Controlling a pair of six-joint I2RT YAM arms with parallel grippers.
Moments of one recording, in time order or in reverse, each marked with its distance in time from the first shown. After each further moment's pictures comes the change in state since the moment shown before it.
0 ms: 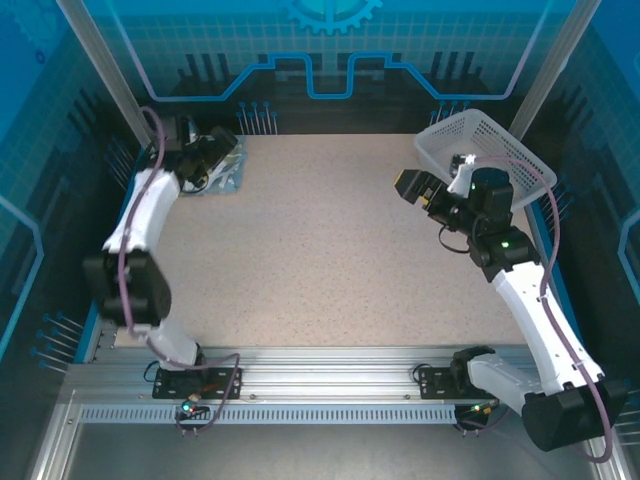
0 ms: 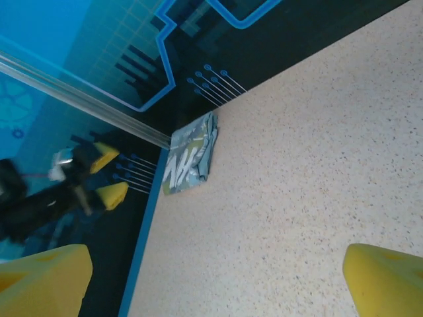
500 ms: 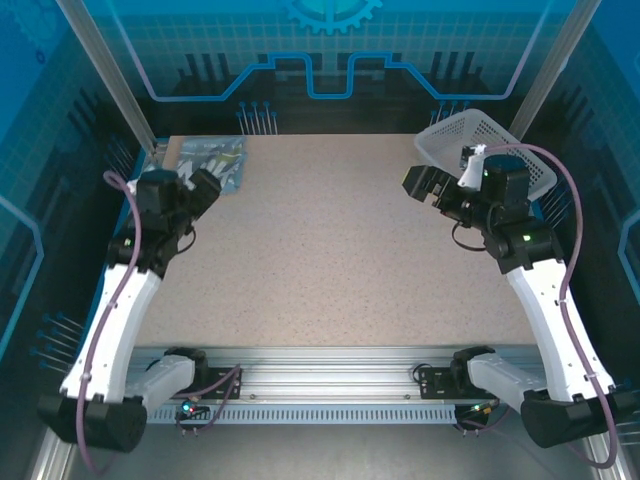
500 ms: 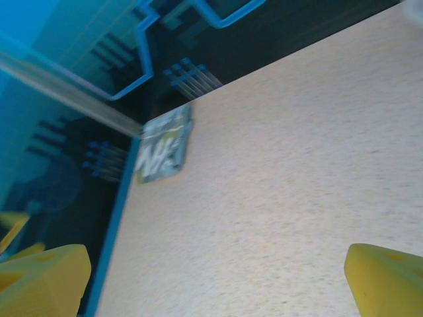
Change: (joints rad) left arm -0.154 -0.631 -0.394 -0.120 -0.416 0.006; right arm -0.007 -0.002 0.199 -0.326 0.122 -0.129
